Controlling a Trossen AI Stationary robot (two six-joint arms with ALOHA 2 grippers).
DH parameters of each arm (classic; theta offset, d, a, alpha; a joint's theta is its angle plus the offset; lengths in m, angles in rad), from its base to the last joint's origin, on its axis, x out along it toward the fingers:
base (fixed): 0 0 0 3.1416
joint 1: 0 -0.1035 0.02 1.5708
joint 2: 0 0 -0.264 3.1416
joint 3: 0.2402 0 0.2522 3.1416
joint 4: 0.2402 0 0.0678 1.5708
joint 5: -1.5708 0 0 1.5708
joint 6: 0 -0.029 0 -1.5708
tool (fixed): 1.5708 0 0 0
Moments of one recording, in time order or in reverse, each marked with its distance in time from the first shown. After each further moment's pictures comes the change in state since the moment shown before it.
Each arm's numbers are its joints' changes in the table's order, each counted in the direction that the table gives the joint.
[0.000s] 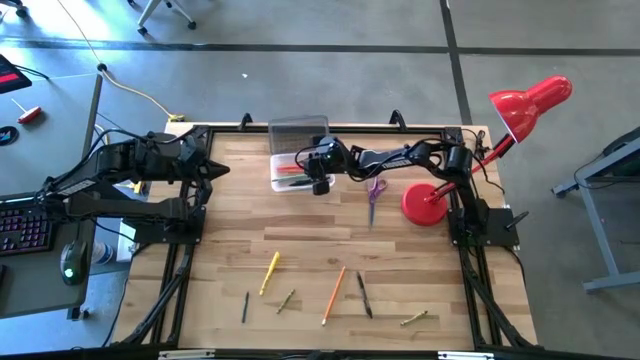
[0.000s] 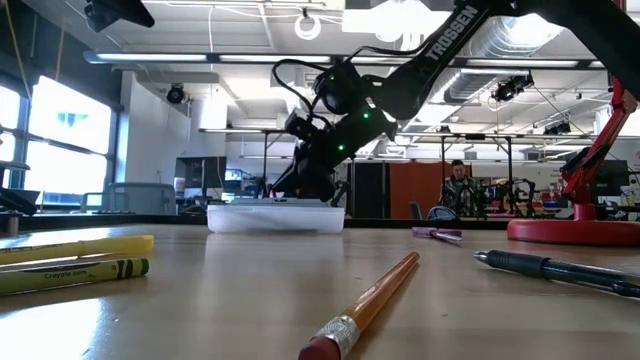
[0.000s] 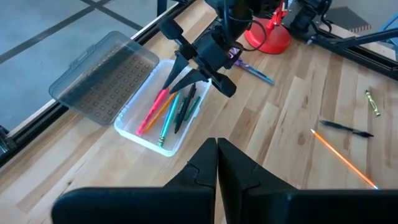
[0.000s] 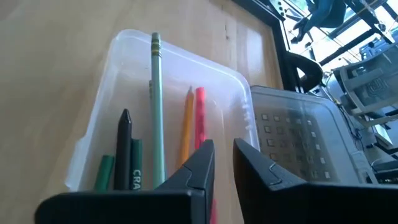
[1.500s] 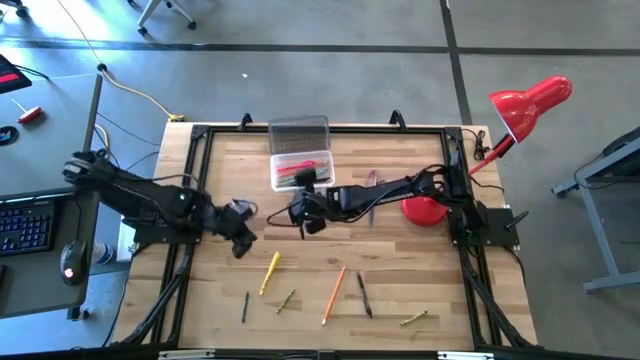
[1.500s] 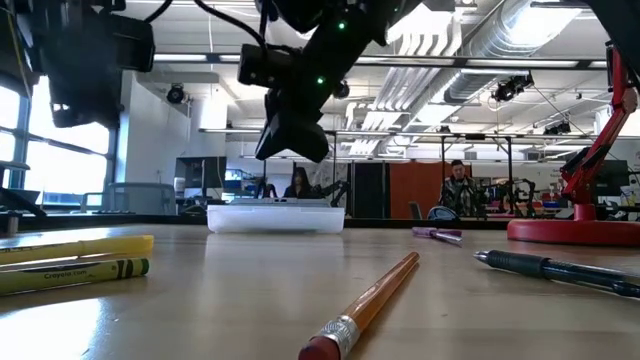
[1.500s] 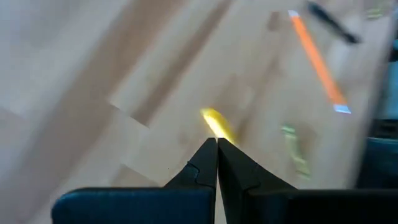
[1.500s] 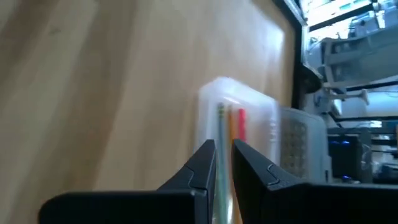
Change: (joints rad) left arm 0.527 0.268 -0.480 -0.454 -0.019 0.645; right arm -0.387 -0.003 0.306 0.610 -0.542 -0.101
